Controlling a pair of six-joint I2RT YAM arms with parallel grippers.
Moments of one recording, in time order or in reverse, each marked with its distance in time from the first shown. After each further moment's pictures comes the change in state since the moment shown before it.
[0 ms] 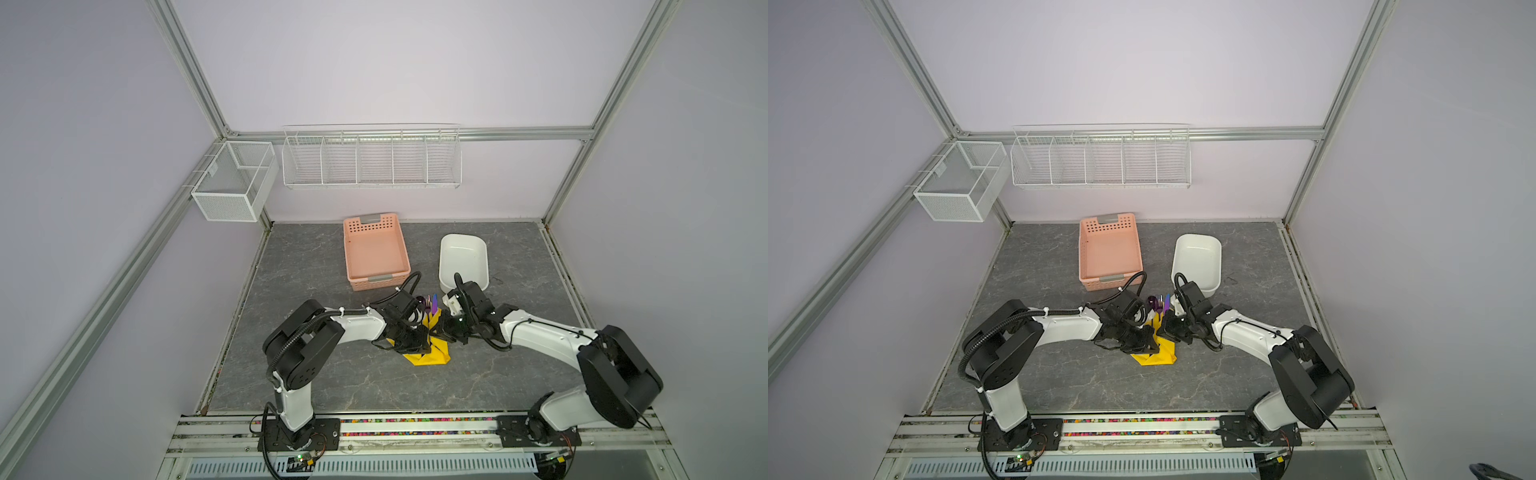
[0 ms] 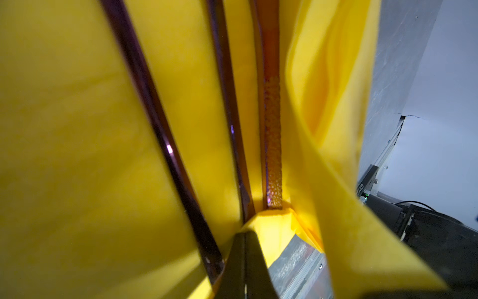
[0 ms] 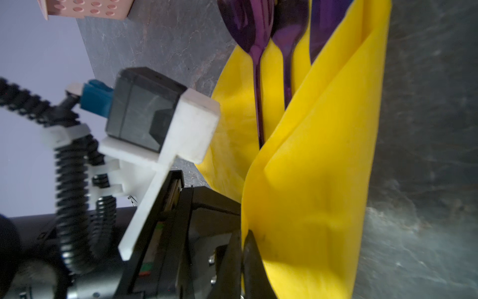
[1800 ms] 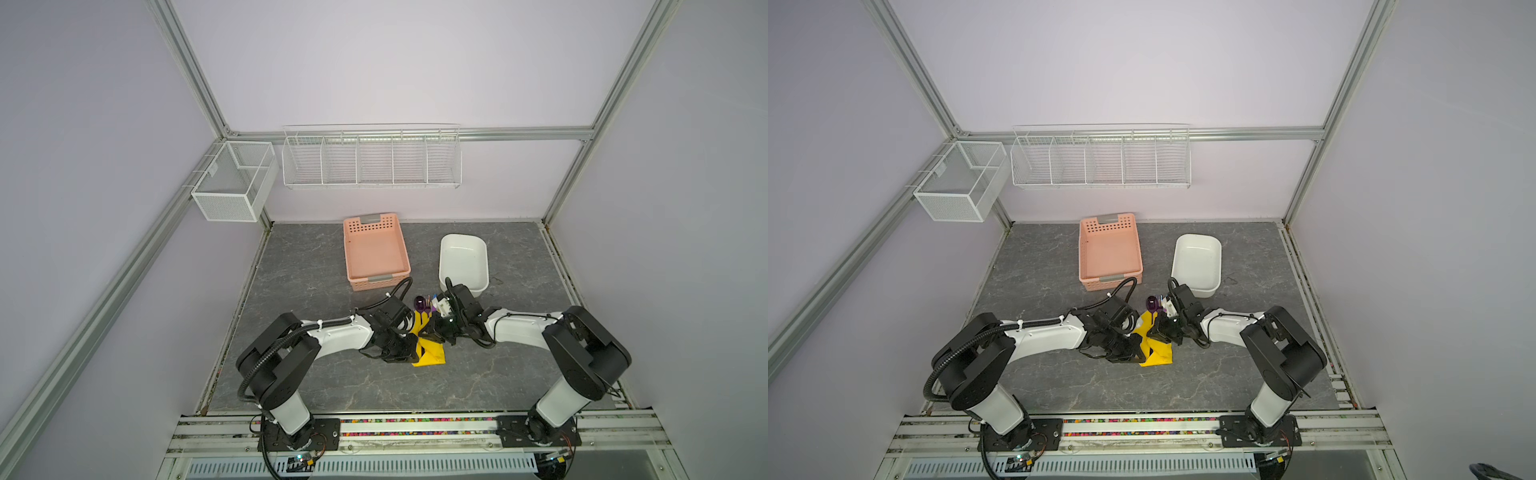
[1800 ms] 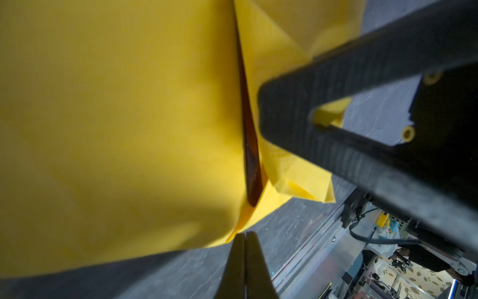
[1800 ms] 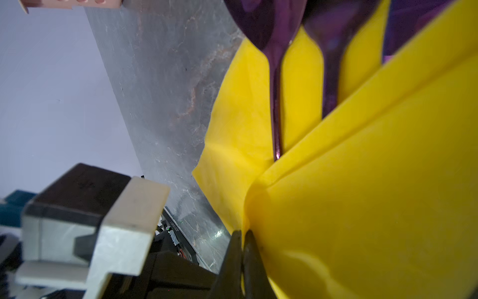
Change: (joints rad) left arm 0.000 -0.163 -0.112 -0.126 -0.038 0.011; right arm 0.012 0.188 -0.016 0.257 -0.108 0.064
